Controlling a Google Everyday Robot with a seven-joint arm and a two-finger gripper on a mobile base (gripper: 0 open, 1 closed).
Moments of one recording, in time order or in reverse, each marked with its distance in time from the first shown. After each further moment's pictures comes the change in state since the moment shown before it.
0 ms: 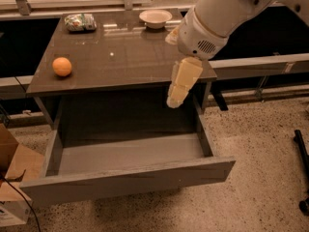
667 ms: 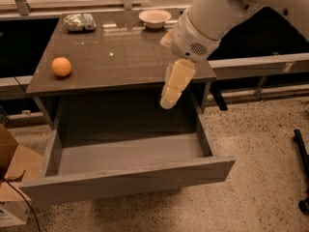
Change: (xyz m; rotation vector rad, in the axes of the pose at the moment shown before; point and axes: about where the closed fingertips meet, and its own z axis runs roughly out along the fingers) arm -0.009 -0.003 0.016 -0.016 -0.020 0.004
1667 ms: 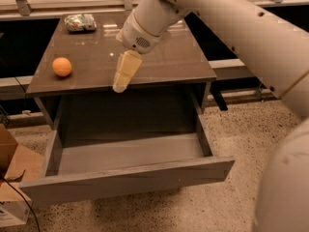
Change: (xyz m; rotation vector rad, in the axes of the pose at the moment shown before) arm -0.086 -0.071 0.098 -0.054 -0.137 -0.059
